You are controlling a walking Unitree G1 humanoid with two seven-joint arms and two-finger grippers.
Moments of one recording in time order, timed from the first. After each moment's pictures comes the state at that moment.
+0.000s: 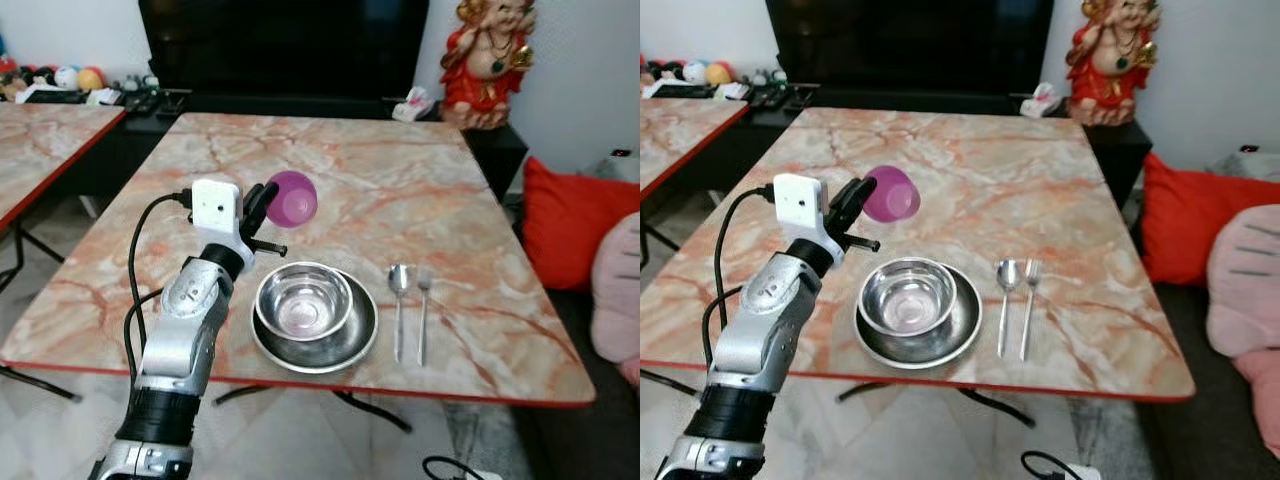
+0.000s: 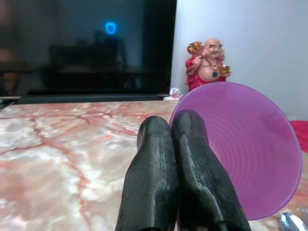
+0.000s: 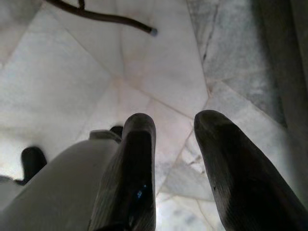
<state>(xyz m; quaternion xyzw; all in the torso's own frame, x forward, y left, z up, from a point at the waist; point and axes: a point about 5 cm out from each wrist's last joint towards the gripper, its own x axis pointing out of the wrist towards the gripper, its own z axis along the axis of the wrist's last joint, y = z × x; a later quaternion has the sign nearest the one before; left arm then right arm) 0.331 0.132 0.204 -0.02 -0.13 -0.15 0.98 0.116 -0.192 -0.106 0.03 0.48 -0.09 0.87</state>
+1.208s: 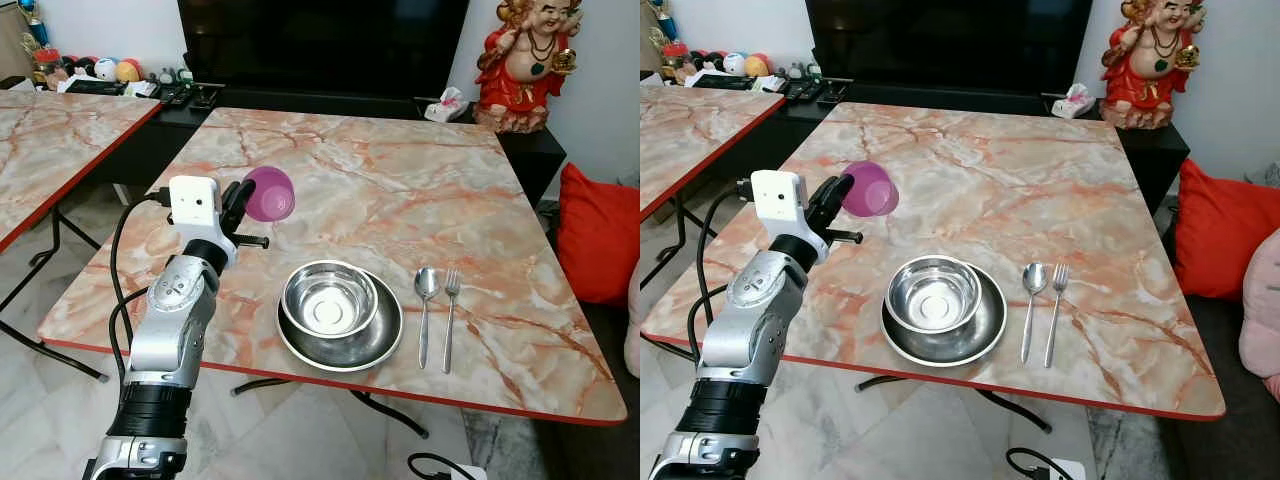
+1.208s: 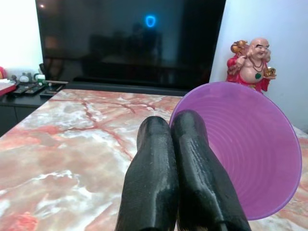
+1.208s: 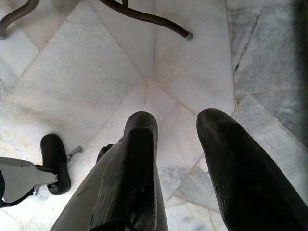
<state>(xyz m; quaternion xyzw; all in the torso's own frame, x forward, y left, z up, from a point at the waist) 0.336 0.146 0.204 -0.04 -0.12 -0.11 0.99 0.125 -0.183 -0.105 0.03 0.48 -0.07 0.87</state>
